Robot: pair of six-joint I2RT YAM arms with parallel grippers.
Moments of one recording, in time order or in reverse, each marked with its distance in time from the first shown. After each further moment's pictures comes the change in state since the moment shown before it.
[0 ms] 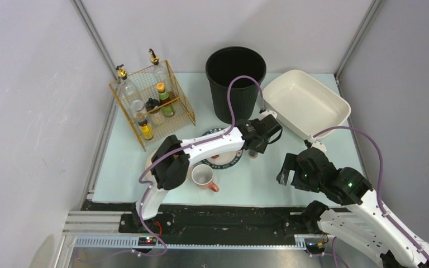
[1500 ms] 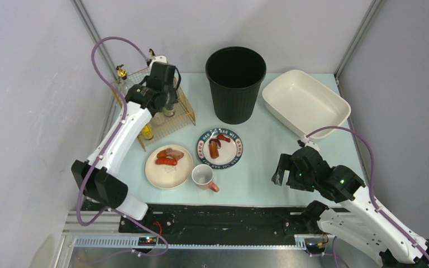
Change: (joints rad) left arm 0.657 -0.629 -0.247 -0.108 -0.114 0.093; right arm 0.000 0.037 -0.048 0.078 -0.053 -0.013
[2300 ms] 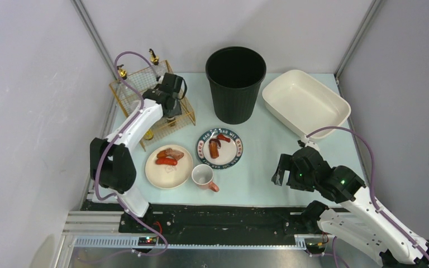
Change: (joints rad) left arm 0.076 0.166 -0.143 0.090 0.059 -0.019; right arm 0.000 -0.007 0.000 0.000 -0.006 -0.006
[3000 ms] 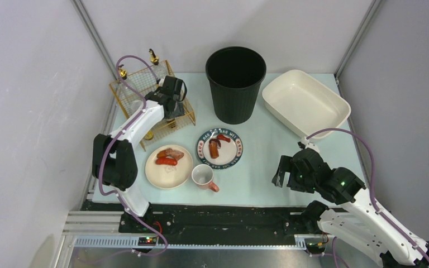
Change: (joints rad) left arm 0.018 0.037 -0.066 0.089 0.000 -0.016; right arm 0.000 -0.019 -0.024 0.000 -0.004 0.001
